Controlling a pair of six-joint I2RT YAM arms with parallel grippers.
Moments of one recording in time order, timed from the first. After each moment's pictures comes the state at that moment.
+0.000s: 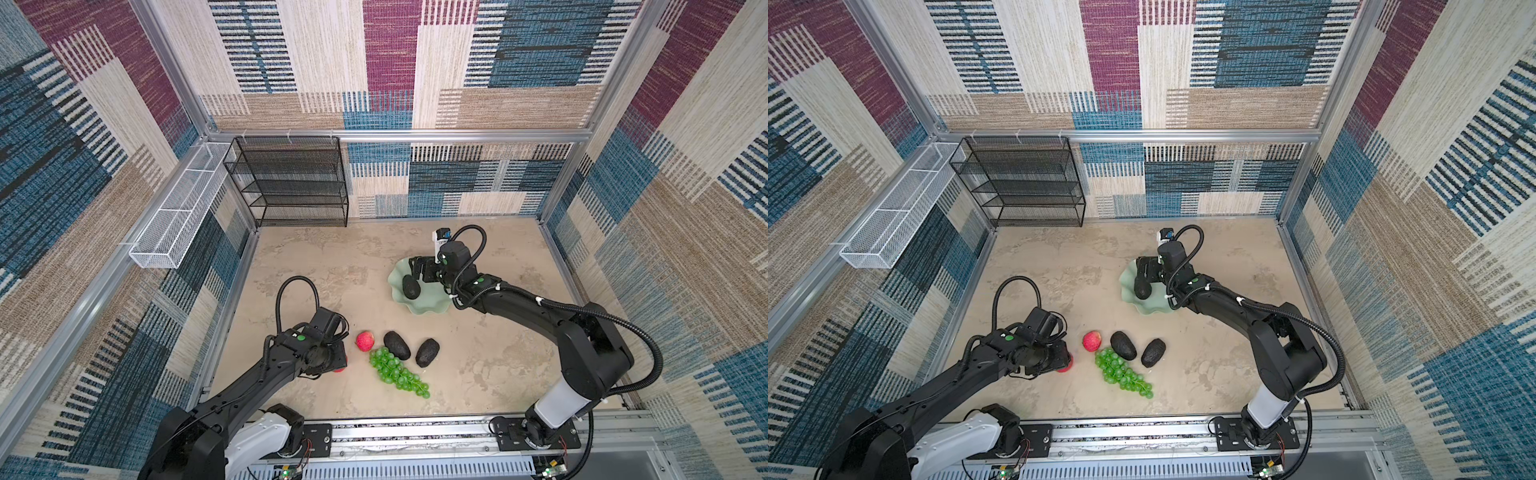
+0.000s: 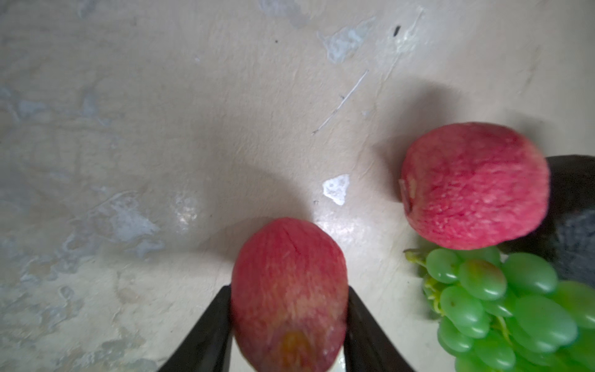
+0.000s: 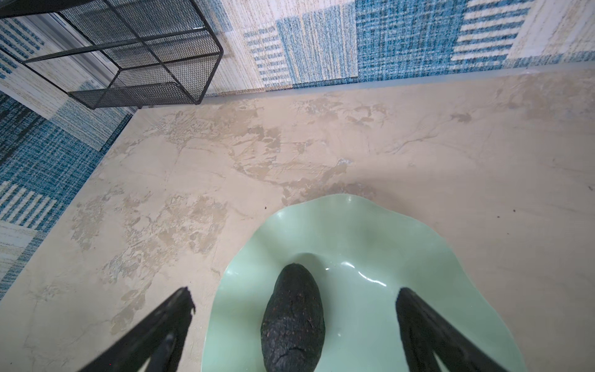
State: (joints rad) left arm -0.47 1.06 0.59 -0.77 0.02 -0.67; right arm 0.56 1.64 1.07 0.06 0.10 0.41
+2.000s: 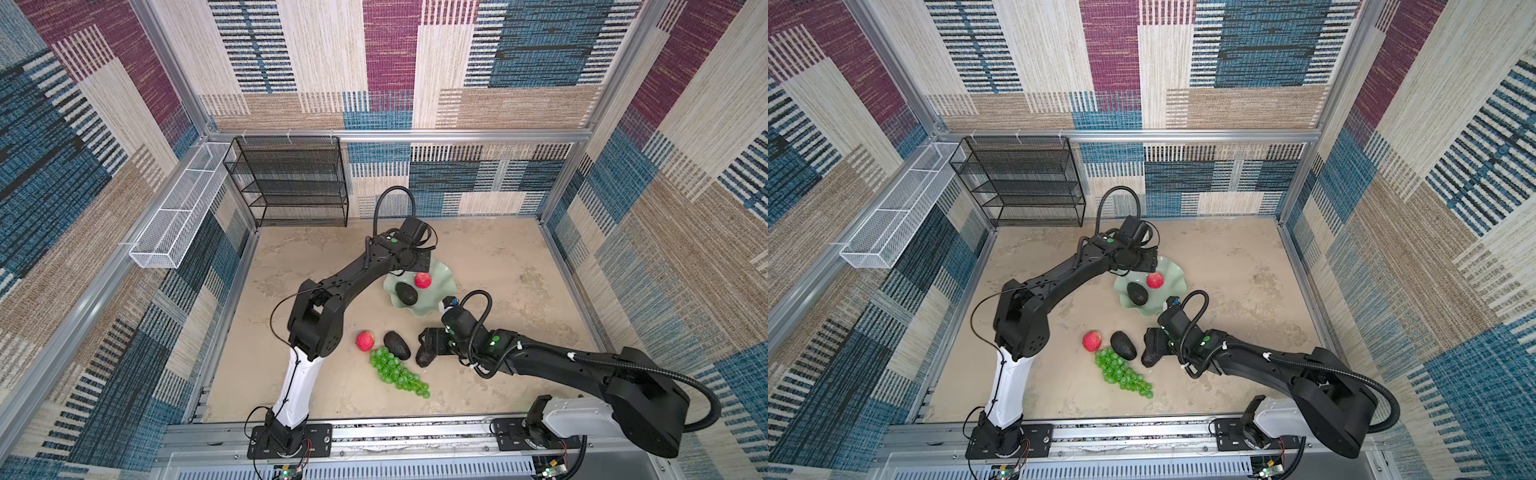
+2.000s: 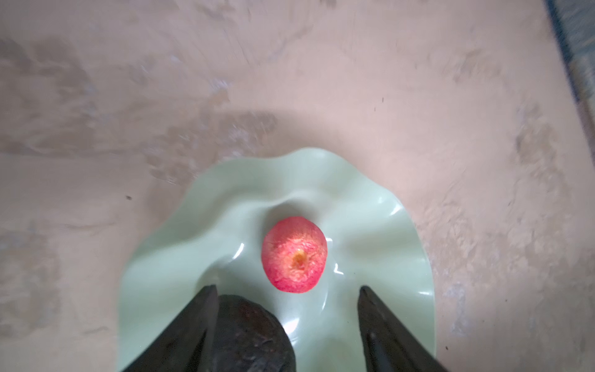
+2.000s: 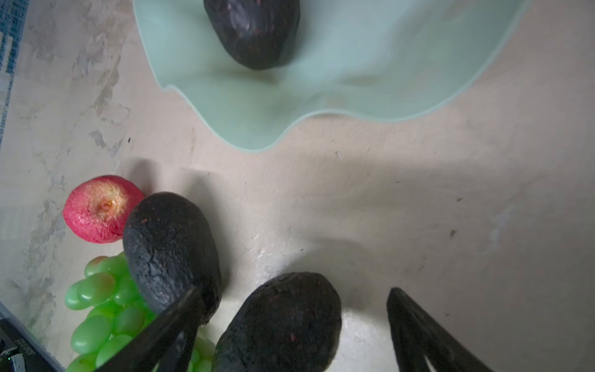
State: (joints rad) left arm -0.63 2.09 1.88 -0.68 -0.05 -0.44; right arm 0.84 1.33 0.59 -0.15 0.06 0.75
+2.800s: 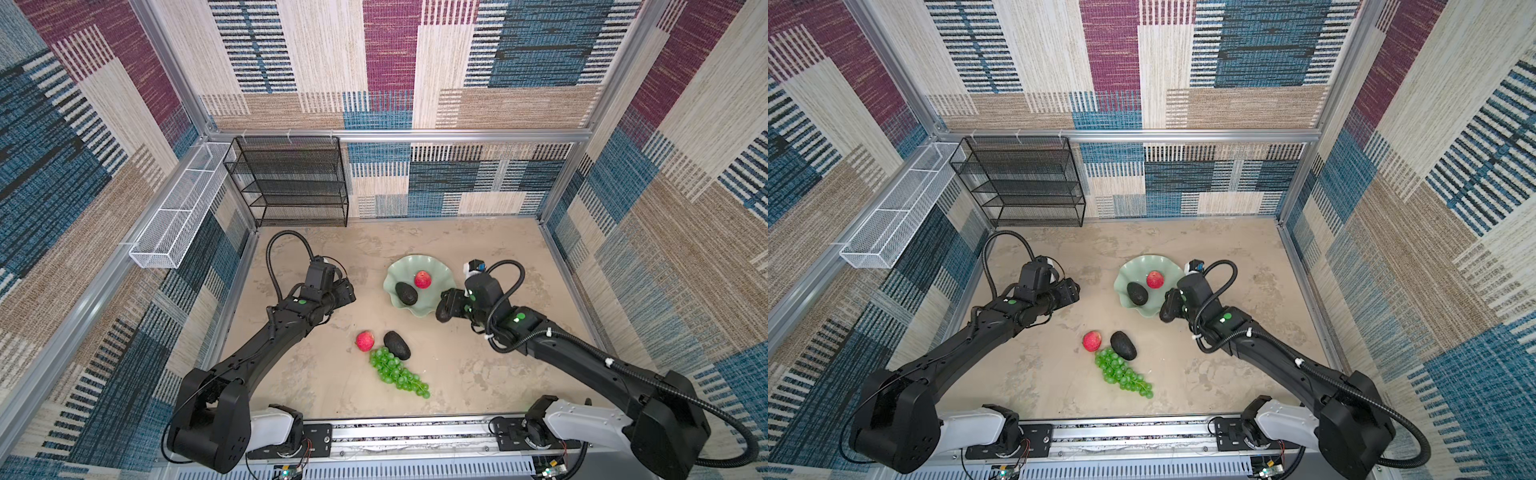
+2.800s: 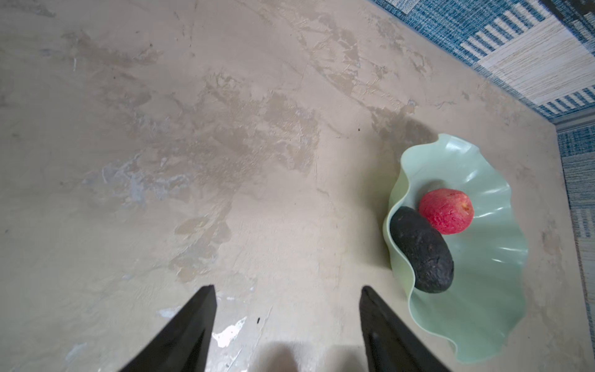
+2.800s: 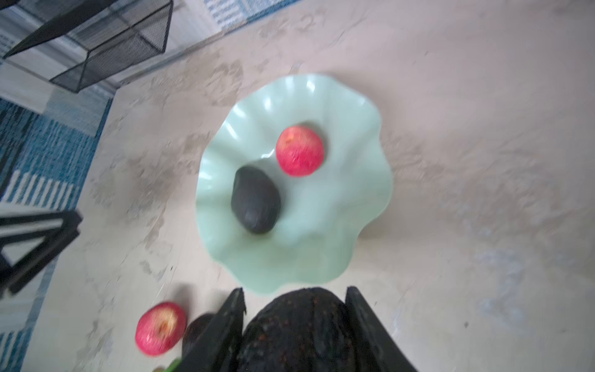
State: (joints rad) left arm -0.33 1.27 0.82 -0.34 -0.02 -0.63; right arm 0.59 1.24 0.84 -0.26 0.17 0.63
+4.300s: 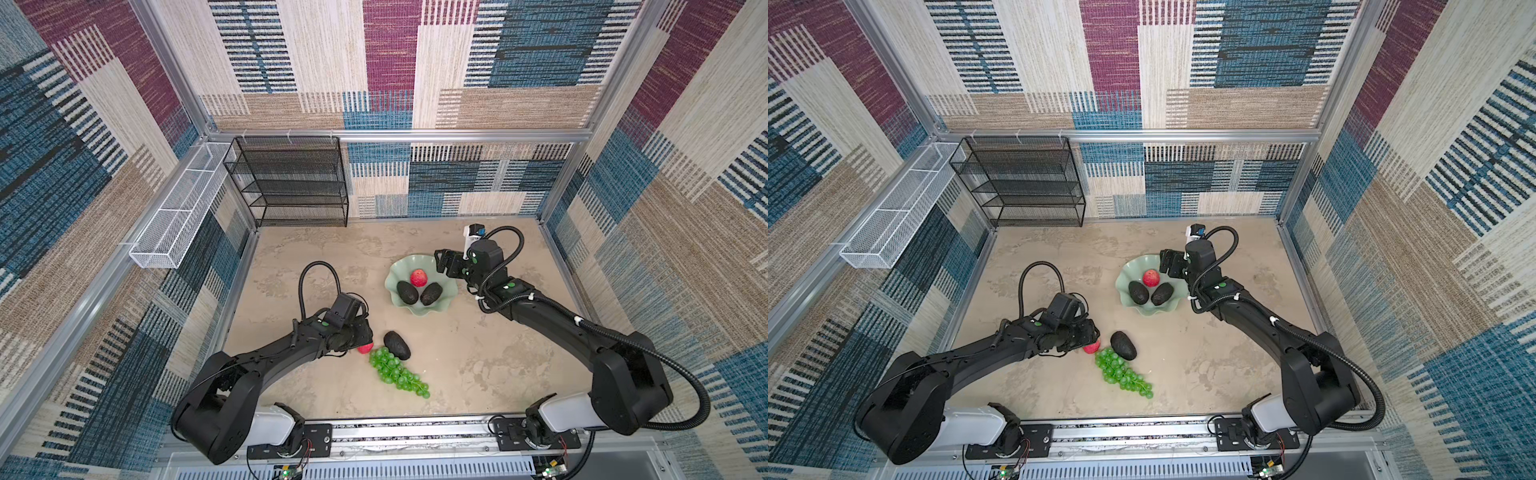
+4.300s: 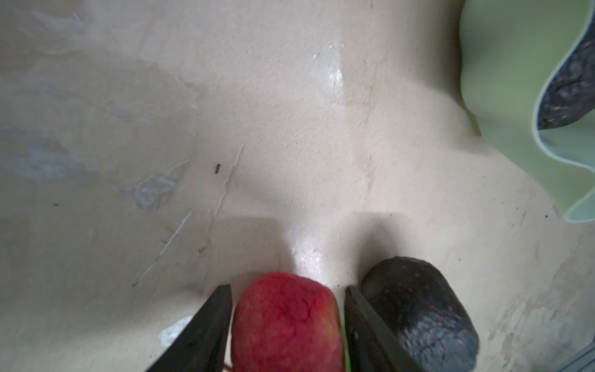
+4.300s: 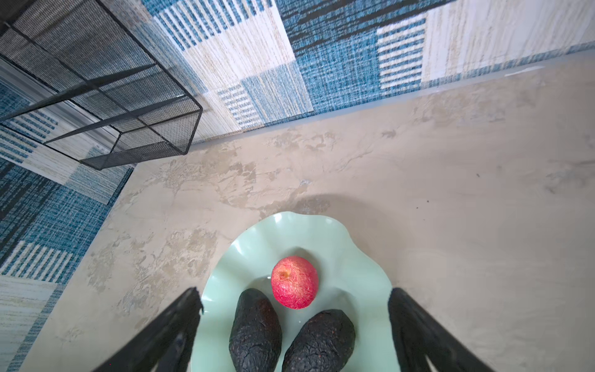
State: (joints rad) left arm -0.55 1.37 0.66 -0.35 0.08 -0.75; right arm 0.45 1.41 0.96 0.01 0.10 0.48
